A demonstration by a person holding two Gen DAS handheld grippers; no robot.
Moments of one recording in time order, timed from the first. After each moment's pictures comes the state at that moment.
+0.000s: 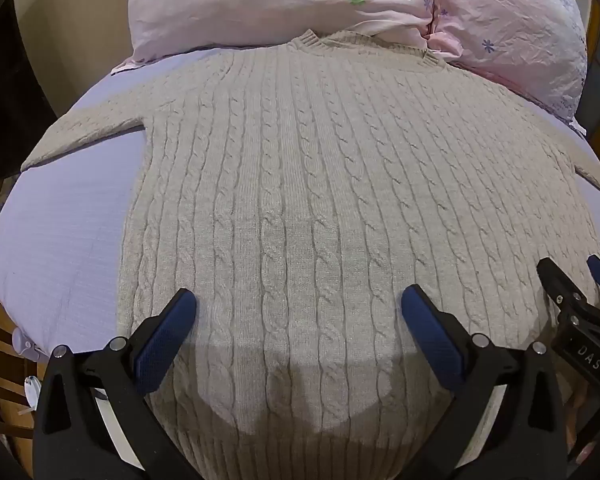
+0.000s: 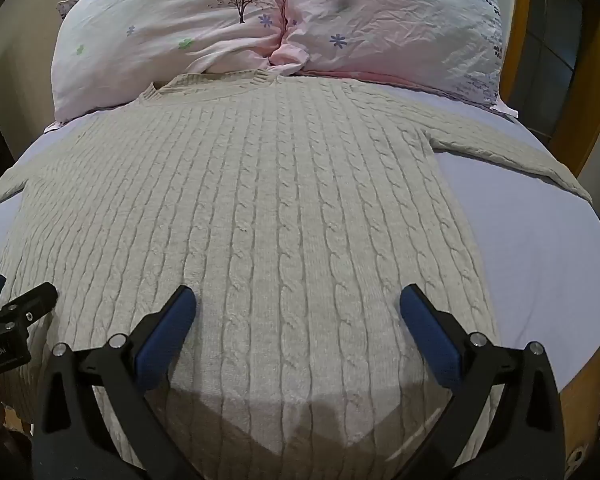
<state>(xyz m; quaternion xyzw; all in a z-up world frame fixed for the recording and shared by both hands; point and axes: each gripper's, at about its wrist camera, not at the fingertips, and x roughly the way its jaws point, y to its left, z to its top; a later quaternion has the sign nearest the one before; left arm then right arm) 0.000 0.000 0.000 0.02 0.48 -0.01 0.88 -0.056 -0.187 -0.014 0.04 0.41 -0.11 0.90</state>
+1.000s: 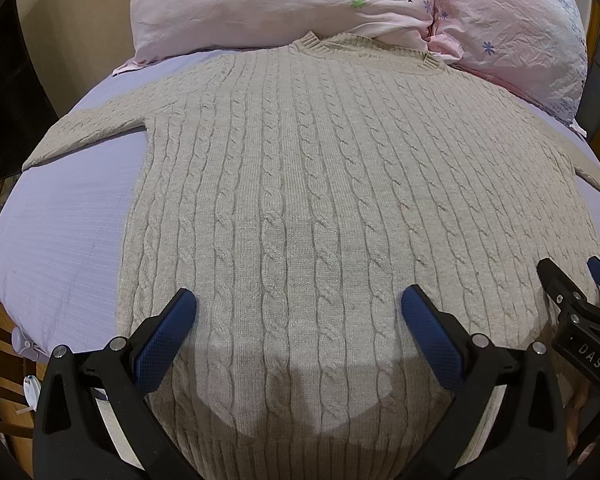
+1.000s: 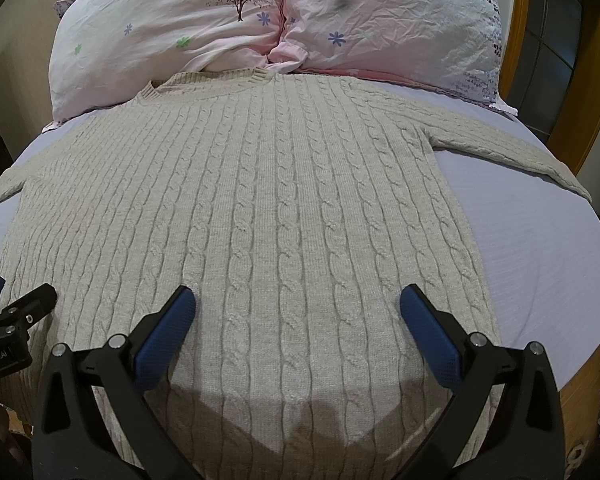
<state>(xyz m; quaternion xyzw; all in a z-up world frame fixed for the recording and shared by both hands) 0.002 0.002 0.000 0.02 0.48 -0.01 0.88 -0.055 -0.186 -0.016 0.04 0.41 -0.11 0.90</state>
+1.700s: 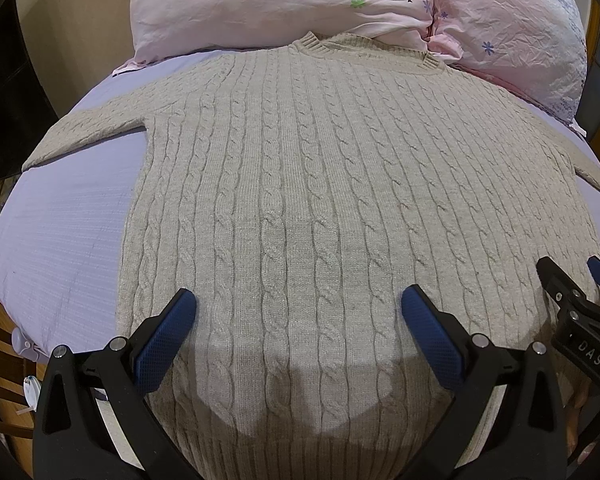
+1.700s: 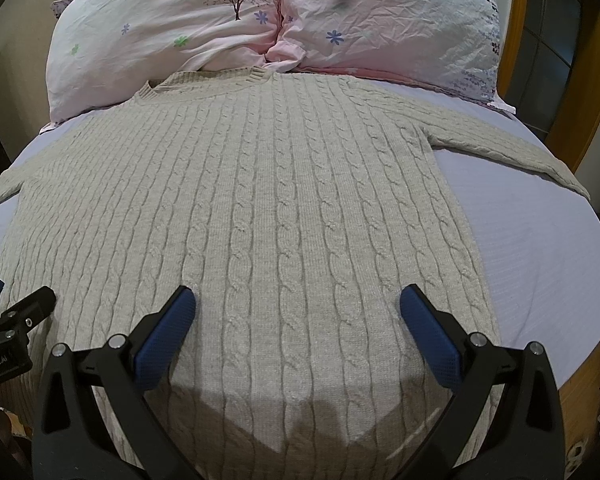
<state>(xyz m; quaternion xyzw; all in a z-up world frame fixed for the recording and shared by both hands) 0.002 0.002 0.000 0.02 0.48 -0.01 0.88 -0.054 -0.186 -0.017 0.04 0.42 -0.11 0.90</state>
